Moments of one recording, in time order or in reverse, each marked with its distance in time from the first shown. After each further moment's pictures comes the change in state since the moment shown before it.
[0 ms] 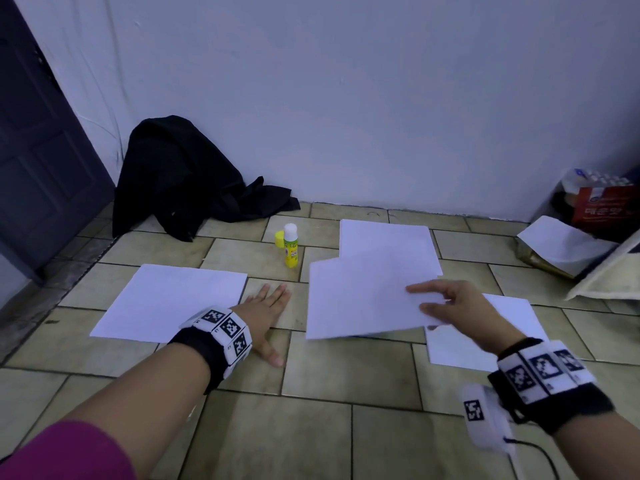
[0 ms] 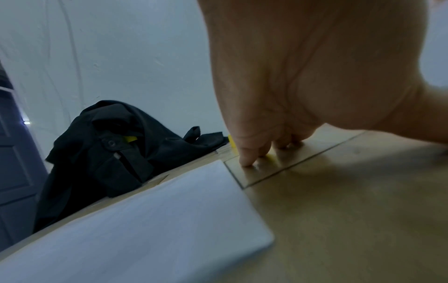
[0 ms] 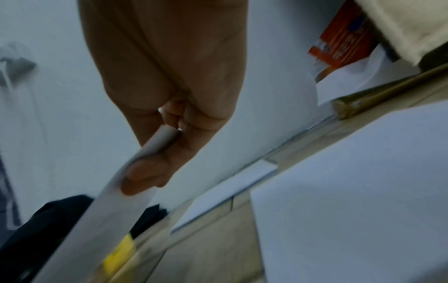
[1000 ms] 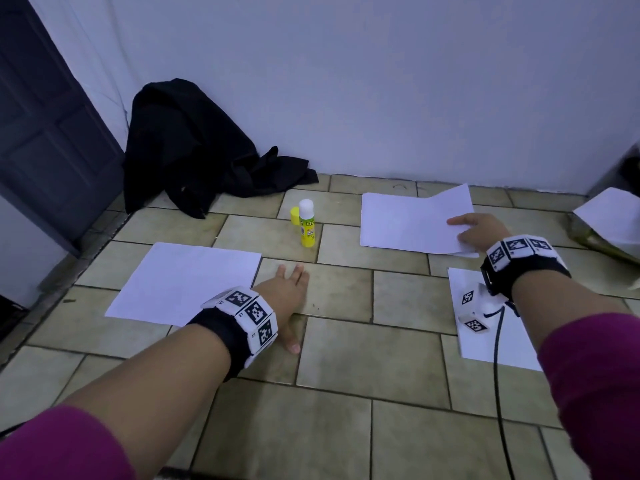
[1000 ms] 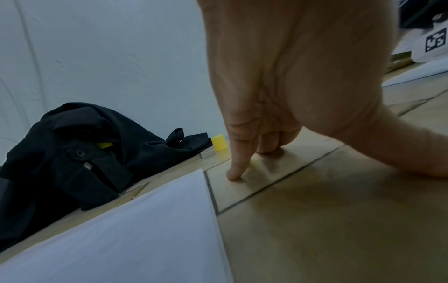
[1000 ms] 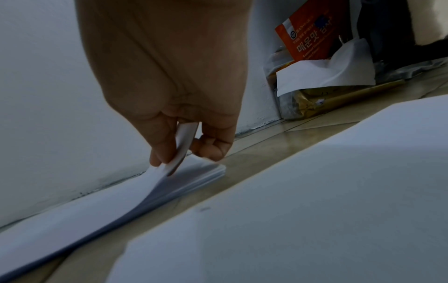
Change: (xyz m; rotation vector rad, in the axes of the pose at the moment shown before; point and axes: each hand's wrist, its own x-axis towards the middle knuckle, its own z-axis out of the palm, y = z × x) left_hand 0.005 0.028 -0.021 0.139 -0.125 -0.159; right_hand 0.152 0.040 -0.029 -0.367 0.210 0.320
